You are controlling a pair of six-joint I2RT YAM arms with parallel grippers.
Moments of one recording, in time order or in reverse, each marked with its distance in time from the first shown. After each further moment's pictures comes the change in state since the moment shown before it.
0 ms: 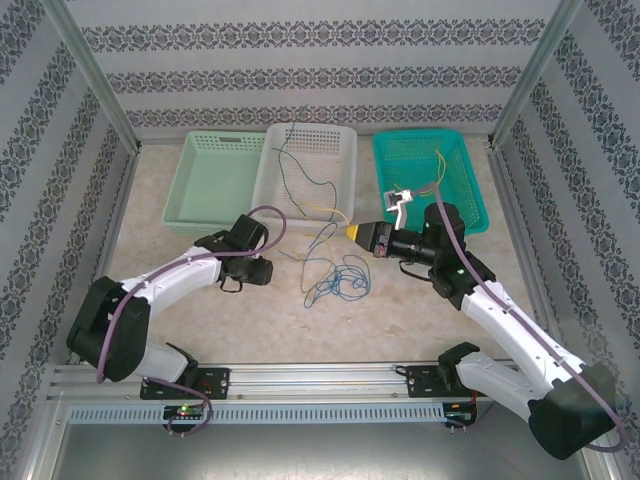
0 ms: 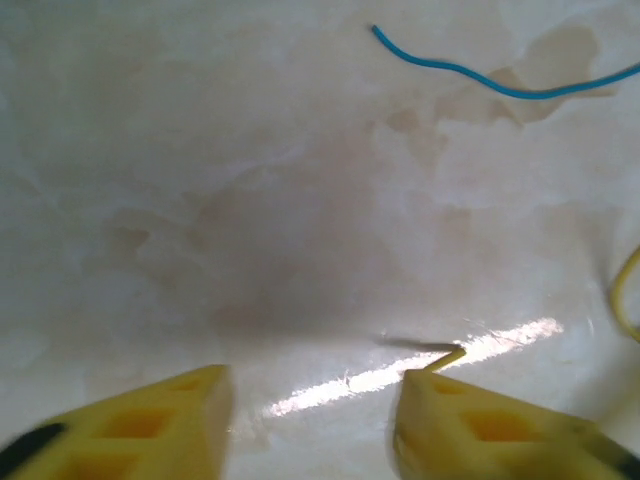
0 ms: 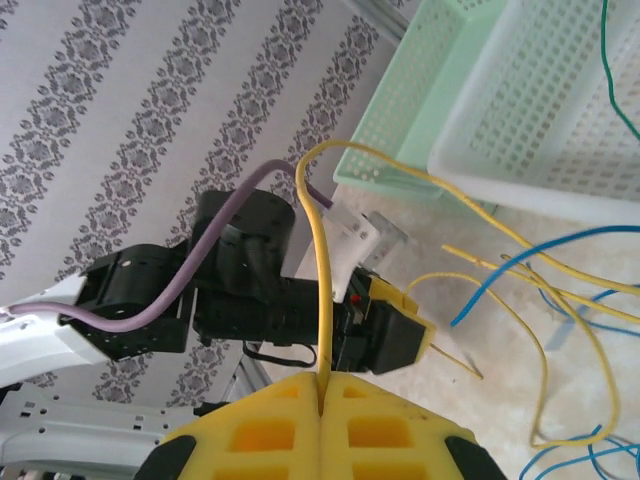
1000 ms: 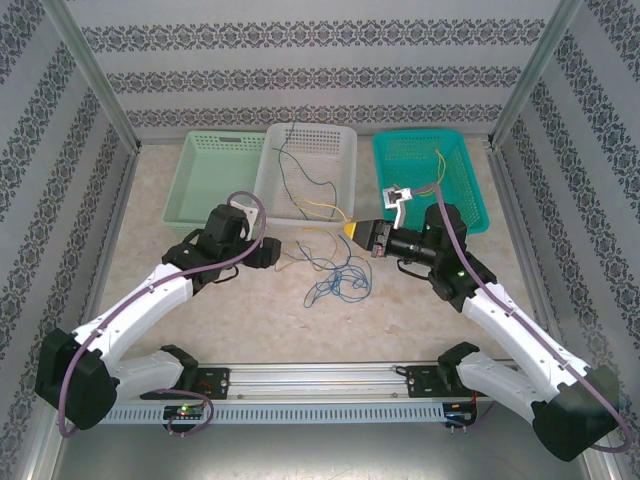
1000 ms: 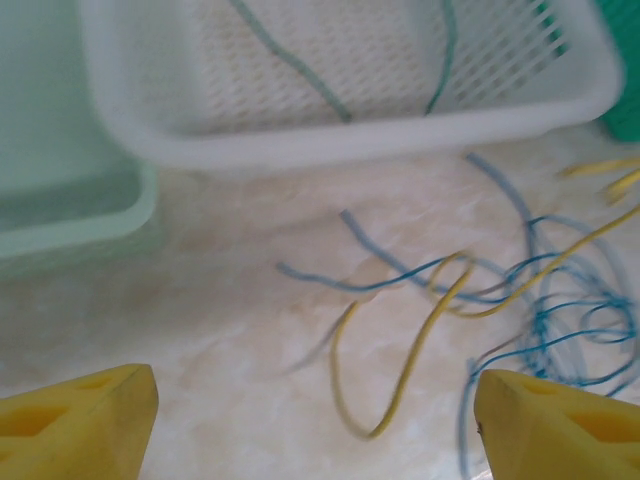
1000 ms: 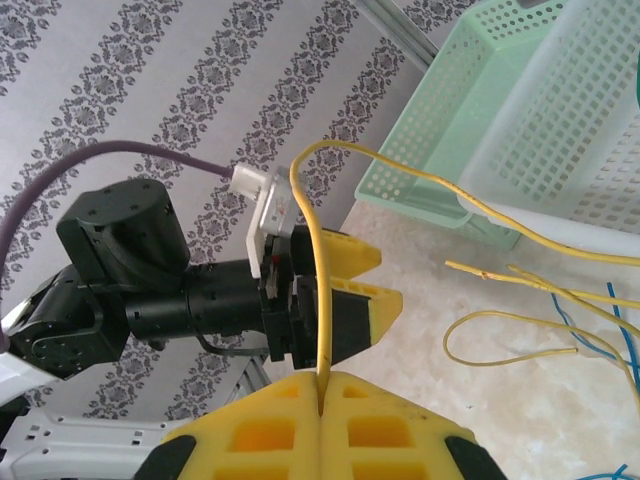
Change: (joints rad) left arm -0.002 -0.282 0.013 0.153 0.040 0.032; right arm 0.042 -0.010 0.016 0.036 0.032 -0.010
